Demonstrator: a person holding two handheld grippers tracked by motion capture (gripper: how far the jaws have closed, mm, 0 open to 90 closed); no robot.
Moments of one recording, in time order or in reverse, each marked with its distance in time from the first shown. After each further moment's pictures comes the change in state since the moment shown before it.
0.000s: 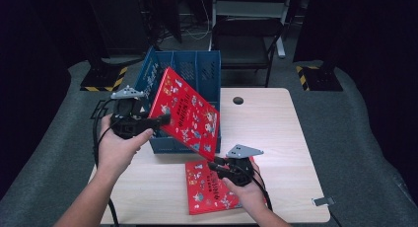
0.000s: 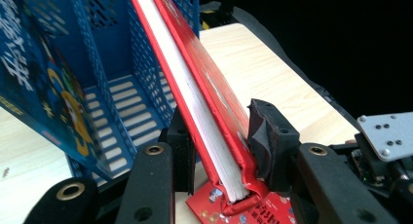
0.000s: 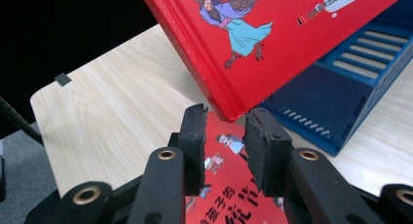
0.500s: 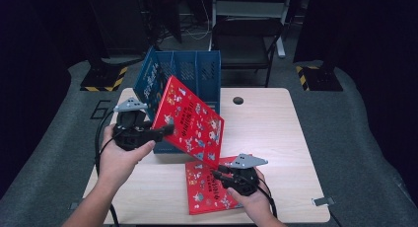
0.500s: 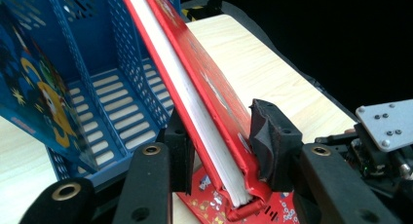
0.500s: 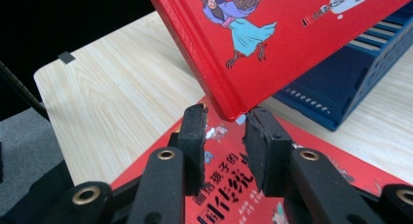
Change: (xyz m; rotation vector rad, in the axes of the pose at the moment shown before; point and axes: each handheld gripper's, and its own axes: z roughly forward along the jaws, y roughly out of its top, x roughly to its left) left arm -0.011 -0.020 -0.002 0.012 -0.043 0.050; right arm 0.006 -0.020 -0.016 0.024 0.002 -0.035
